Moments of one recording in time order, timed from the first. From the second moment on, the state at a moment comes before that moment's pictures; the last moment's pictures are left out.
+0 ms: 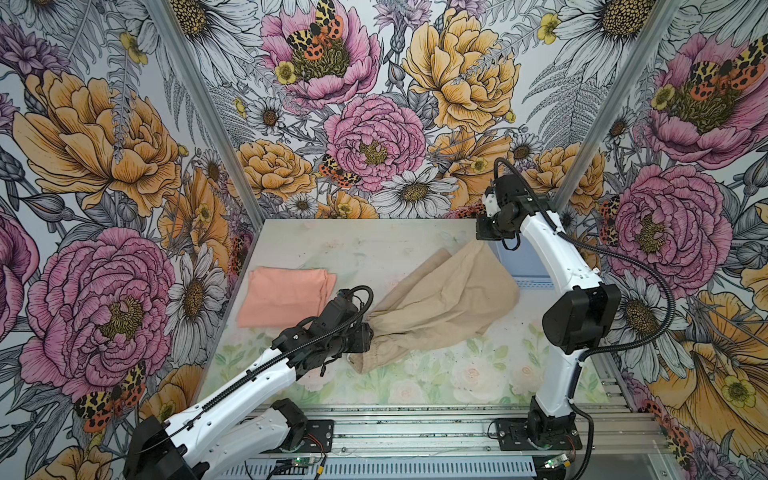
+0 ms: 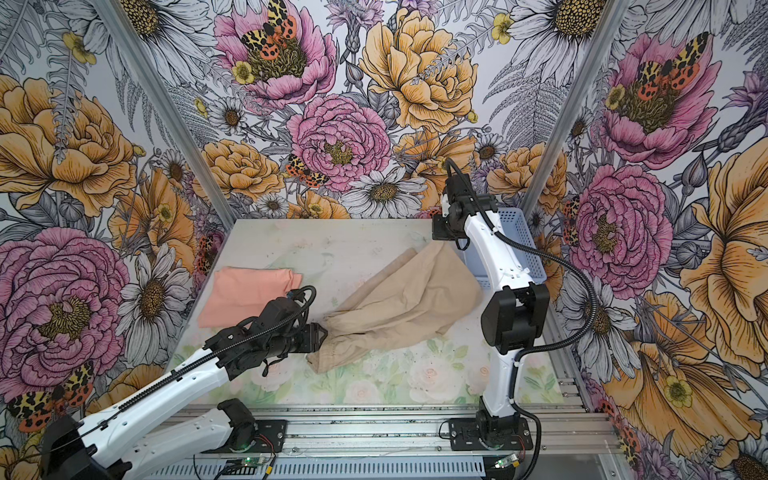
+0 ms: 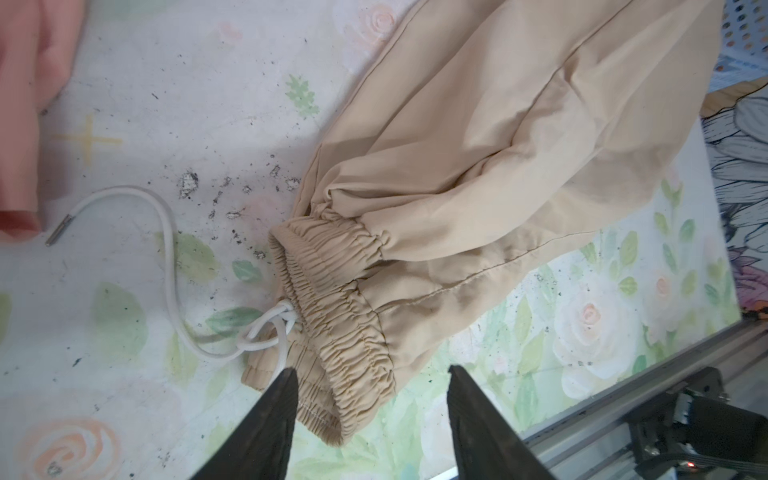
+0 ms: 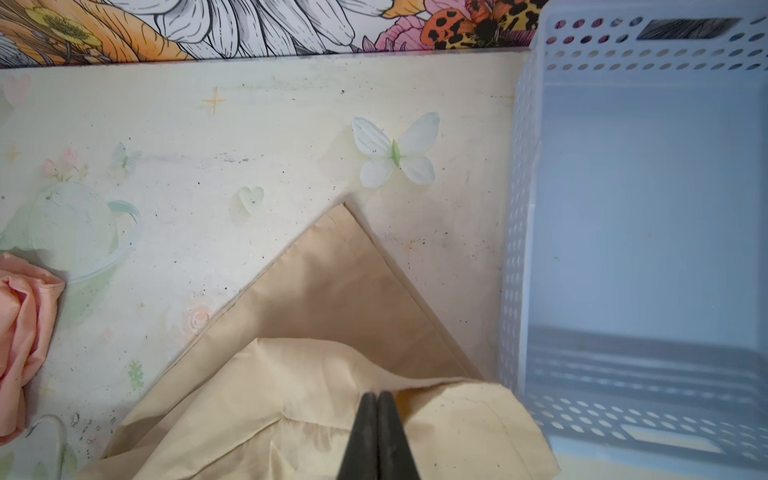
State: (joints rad) left arm -0.71 0.96 0.71 -0.65 -0.07 -0.62; right arm 0.15 1.96 2.06 -1.13 -0.08 0.14
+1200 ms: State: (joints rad) left arm -0.58 1.34 0.82 -0.57 0.05 -0.19; right arm 0.14 1.94 2.06 -1.12 -0.08 0.14
